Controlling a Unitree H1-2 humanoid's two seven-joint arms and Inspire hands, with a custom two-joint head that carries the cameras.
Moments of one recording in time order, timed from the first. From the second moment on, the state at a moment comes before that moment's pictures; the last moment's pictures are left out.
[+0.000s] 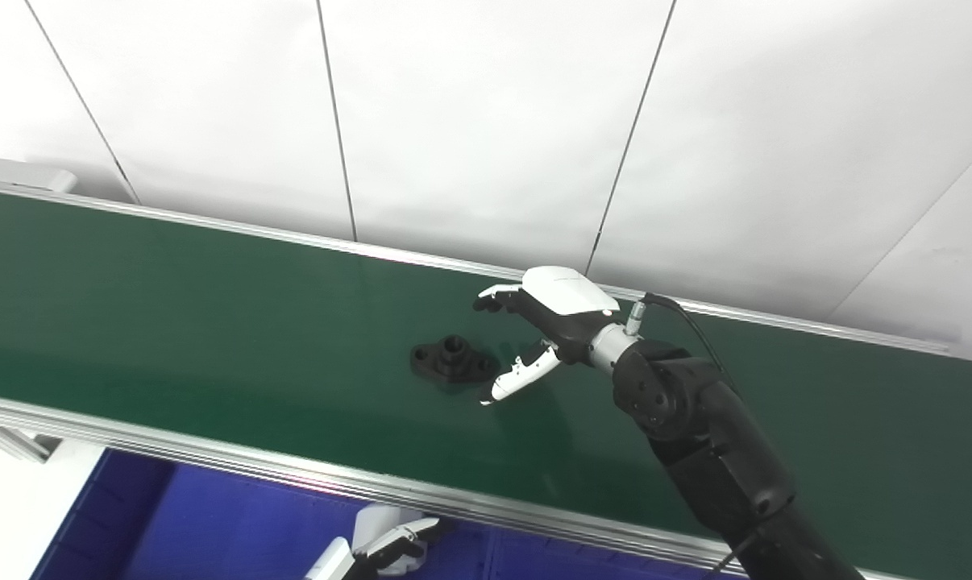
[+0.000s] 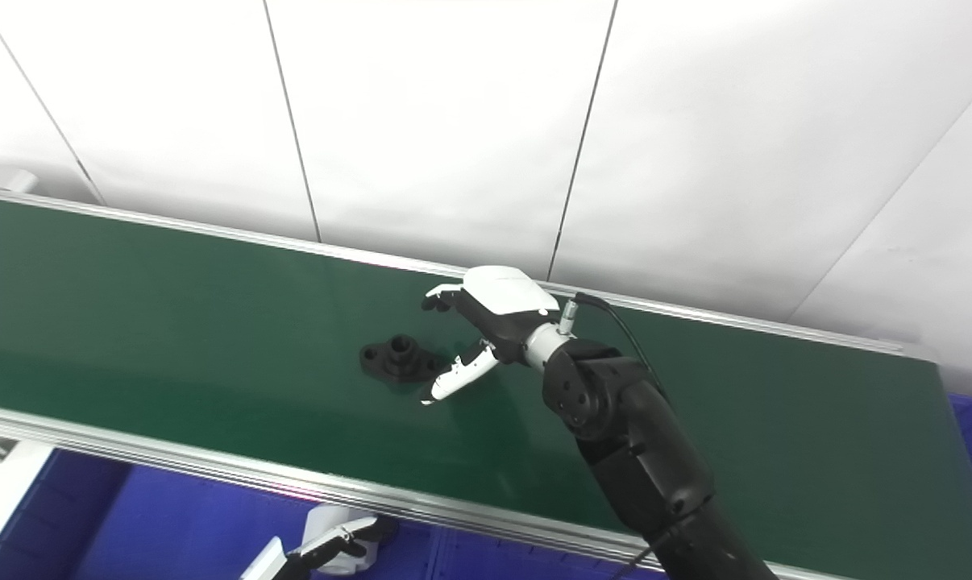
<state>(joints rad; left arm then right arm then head) 0.21 0.51 -0.92 0.15 0.30 -0.44 0.65 -0.57 -0.18 0.55 0.17 -0.81 0.18 0.50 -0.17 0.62</state>
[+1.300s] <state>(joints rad) 0.24 0.50 -0.87 0.09 0.31 -0.44 0.62 -0.56 -0.20 0.65 0.31 -0.85 0.12 0.28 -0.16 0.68</state>
